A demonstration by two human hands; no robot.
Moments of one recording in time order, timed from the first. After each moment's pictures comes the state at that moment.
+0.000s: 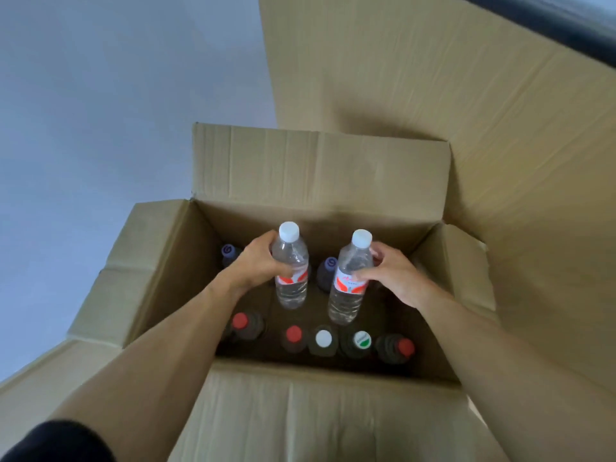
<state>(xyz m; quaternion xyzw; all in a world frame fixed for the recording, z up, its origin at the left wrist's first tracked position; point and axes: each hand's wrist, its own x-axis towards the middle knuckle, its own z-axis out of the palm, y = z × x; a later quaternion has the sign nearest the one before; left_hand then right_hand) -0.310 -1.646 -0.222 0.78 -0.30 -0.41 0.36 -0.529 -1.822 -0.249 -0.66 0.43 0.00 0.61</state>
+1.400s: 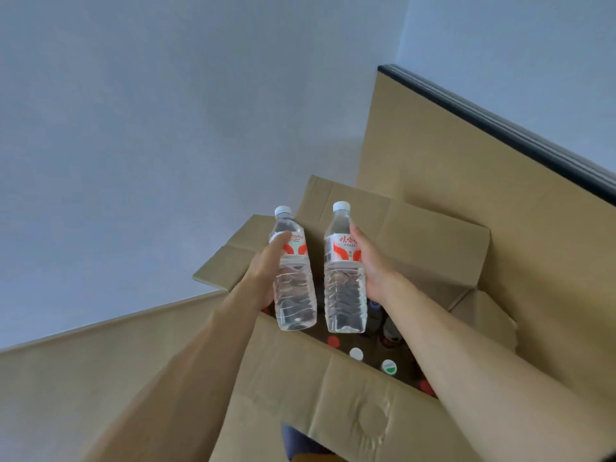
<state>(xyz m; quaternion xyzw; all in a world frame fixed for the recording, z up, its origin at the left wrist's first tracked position) -0.360 -1.517 -0.100 0.59 0.03 -0.35 0.72 -0.440 -1.703 -0.114 -0.47 0.29 0.02 0.83</state>
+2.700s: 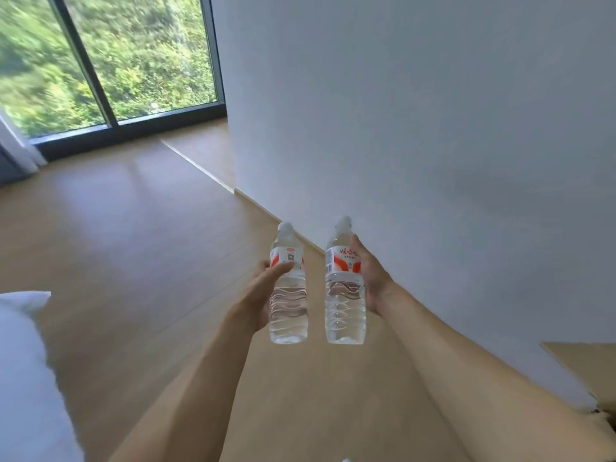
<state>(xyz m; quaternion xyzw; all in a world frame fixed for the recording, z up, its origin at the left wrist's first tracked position) -0.516 -0.919 -0.106 0.43 0.31 0.06 0.85 -0.370 -1.079 -0.102 -0.57 0.00 0.45 0.69</state>
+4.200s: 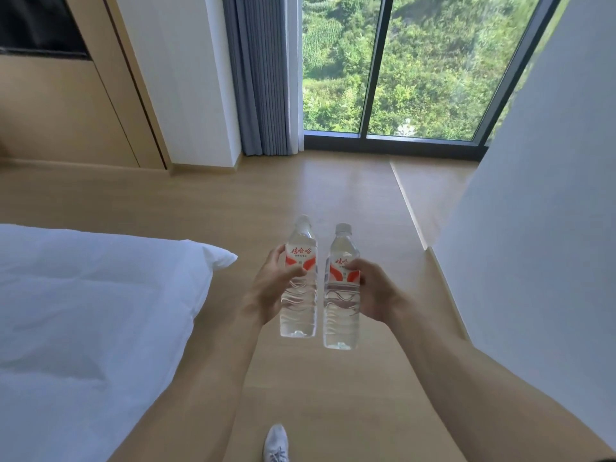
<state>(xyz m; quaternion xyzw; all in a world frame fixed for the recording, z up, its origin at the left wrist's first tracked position) -0.497 -0.560 -0.096 0.40 0.48 0.41 0.66 -0.287 -0.561 -0.126 -0.44 -0.29 0.75 0.41</state>
